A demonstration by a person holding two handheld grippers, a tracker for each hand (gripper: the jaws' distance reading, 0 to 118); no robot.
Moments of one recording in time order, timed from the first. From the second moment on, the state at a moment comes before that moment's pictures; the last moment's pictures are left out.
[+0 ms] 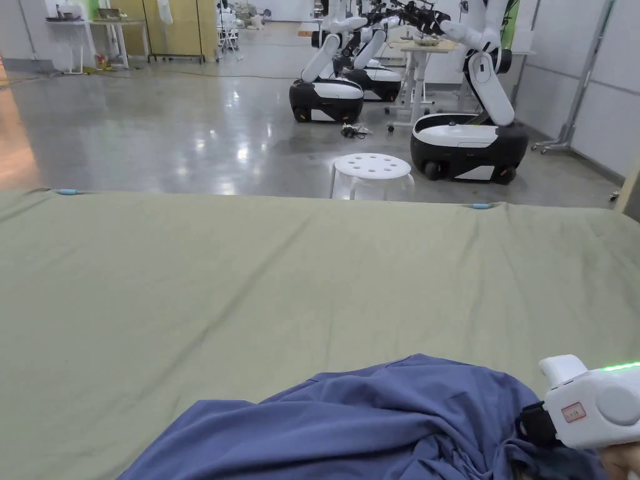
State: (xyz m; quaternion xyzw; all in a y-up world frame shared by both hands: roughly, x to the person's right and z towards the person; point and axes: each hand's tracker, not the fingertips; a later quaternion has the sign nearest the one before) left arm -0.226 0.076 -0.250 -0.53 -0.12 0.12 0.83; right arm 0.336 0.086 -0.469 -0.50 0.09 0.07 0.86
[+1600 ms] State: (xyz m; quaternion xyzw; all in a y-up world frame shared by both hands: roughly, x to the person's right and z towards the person) left arm -0.219 0.484 -0.503 0.00 -0.13 0.17 0.98; right arm 0.372 0.529 -0.484 0.05 -0.09 -0.10 0.99
